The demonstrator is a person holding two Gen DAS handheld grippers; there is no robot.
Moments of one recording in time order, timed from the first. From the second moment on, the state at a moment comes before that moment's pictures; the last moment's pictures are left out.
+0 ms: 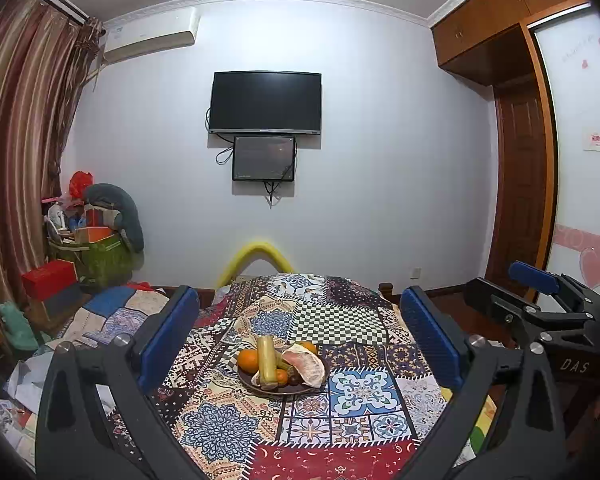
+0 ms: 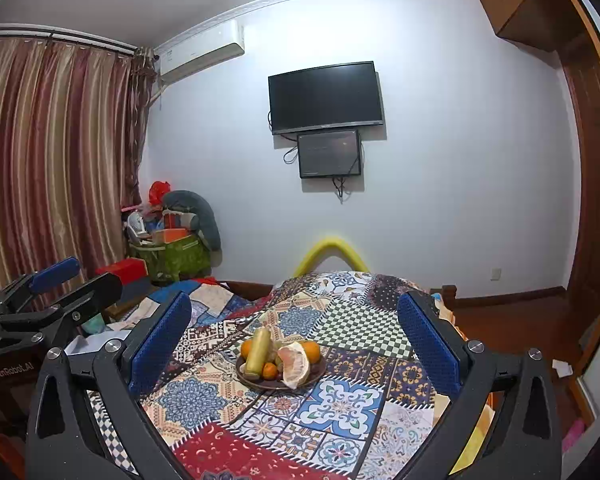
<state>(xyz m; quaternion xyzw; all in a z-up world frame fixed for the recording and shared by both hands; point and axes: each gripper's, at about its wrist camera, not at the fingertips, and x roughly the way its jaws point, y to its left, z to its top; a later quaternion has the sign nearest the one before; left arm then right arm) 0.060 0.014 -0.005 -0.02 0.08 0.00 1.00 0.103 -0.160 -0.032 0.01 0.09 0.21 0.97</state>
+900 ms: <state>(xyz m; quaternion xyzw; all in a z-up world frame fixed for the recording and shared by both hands) 0.063 0.012 -0.008 -0.02 0.09 -0.02 1.00 0.101 -0.160 -0.032 0.01 0.09 0.21 0.97</state>
